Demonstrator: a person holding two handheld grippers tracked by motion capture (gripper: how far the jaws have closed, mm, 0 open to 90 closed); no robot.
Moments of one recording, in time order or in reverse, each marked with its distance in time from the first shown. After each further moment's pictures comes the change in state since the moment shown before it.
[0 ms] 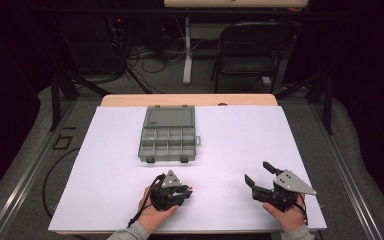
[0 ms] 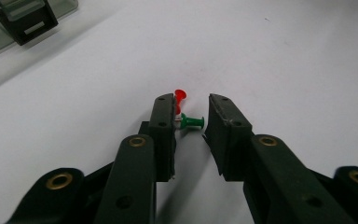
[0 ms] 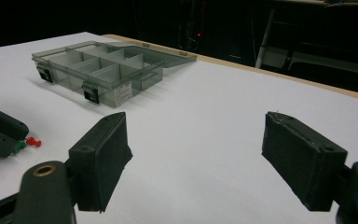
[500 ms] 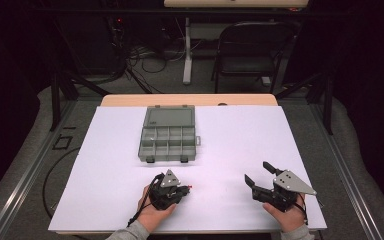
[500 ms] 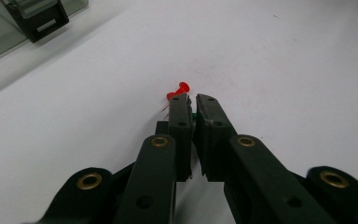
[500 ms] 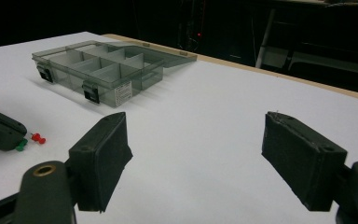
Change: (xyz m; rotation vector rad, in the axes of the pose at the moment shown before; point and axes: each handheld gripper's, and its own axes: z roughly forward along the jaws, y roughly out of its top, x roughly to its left) left arm 0.003 0.000 -0.002 0.007 0.008 0.005; right arm 0.000 0.000 0.000 0.000 0.002 0.000
